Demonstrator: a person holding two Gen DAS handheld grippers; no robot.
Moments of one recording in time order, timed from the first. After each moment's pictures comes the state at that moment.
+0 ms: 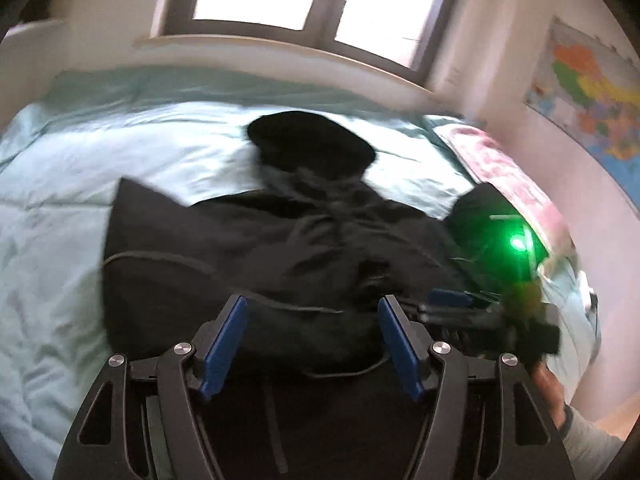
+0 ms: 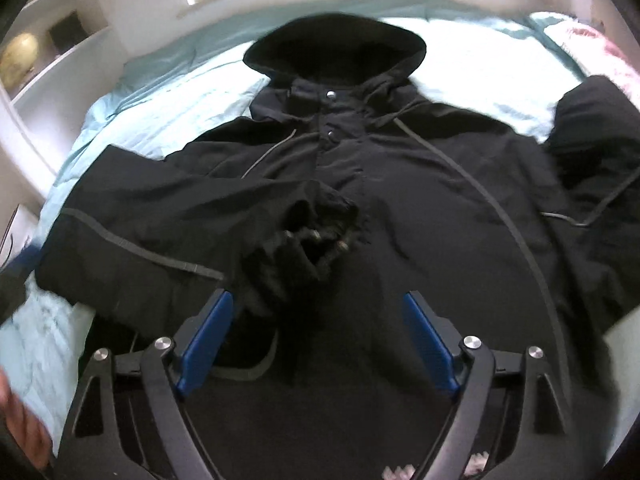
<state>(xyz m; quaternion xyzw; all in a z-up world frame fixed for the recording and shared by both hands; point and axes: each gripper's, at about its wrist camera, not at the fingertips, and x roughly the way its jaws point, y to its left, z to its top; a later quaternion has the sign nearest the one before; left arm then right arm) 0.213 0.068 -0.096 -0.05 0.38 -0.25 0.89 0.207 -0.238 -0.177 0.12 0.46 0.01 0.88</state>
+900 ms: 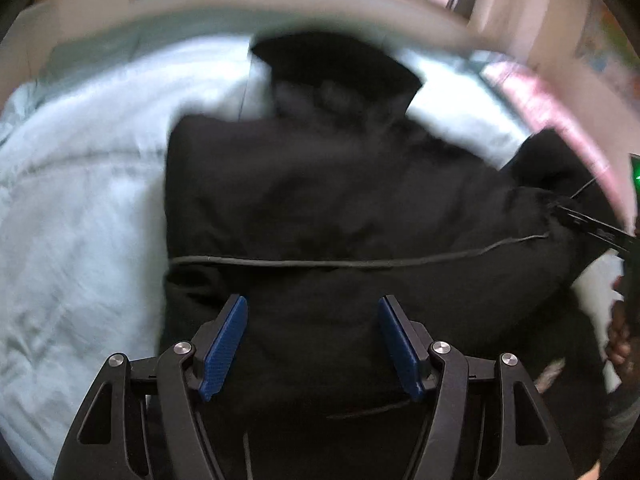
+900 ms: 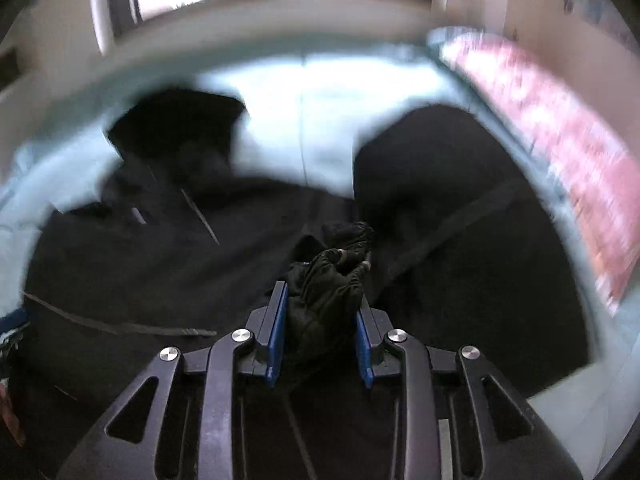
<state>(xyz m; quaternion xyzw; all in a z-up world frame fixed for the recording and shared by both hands) 0.276 -0.010 -0.190 0.02 0.48 -0.18 0.86 0.184 -0.417 -0.156 0.08 0.44 -0.13 0.88</state>
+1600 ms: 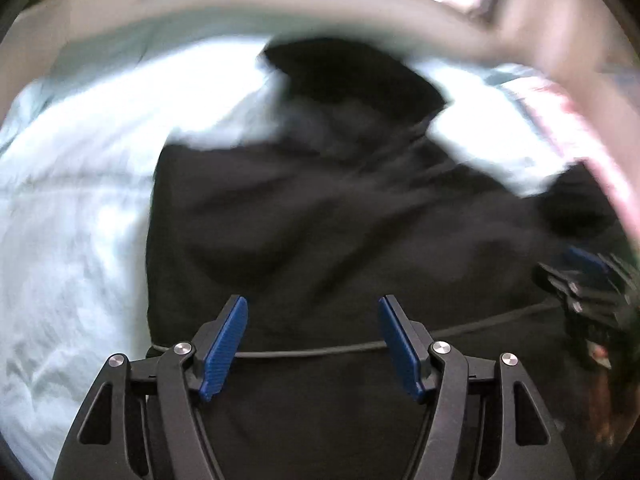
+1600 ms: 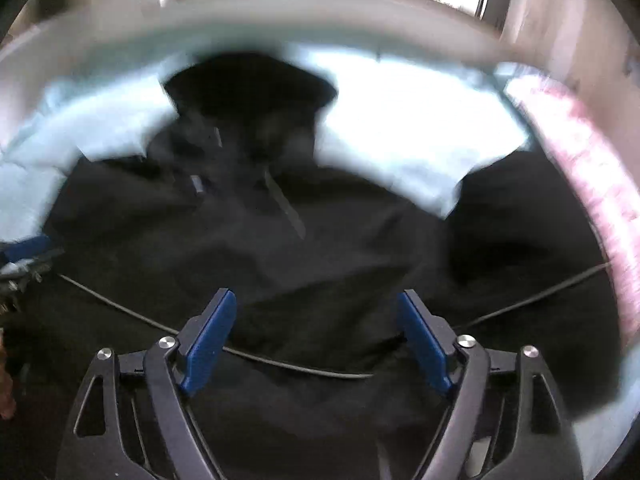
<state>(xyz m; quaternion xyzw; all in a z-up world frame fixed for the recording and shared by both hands) 0.331 -0.025 -0.191 0.01 0.49 -0.13 0.86 0.233 -0.331 -0.170 0.00 0.47 -0.08 0.88</state>
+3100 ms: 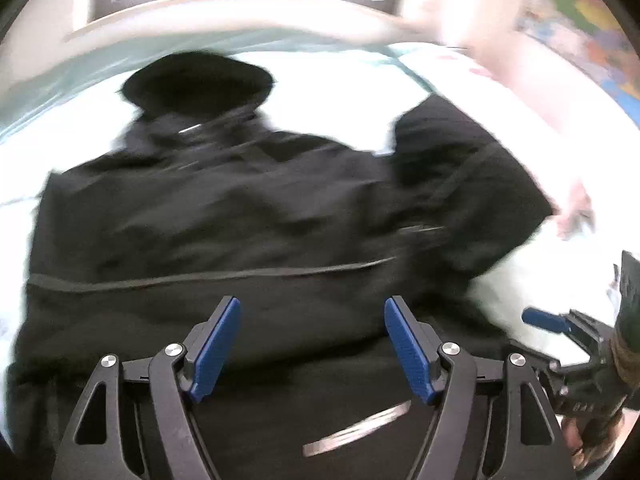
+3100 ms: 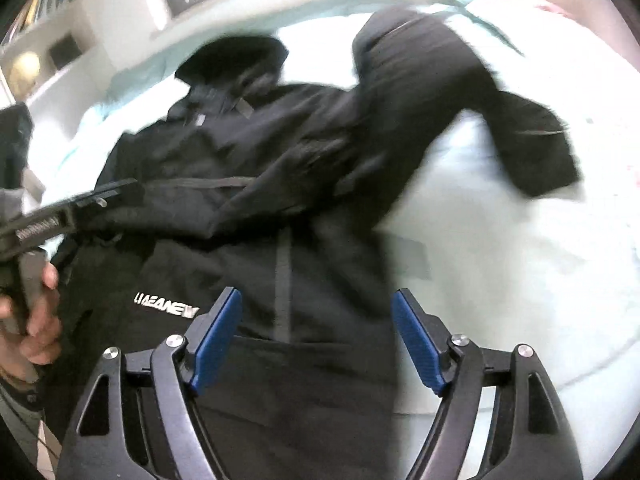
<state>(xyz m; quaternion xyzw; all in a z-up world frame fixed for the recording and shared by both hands) 0.202 -0.187 -0.139 0.03 0.43 -0.28 0.86 0.003 -0.454 -0.156 0.12 0.43 -0.01 0.90</state>
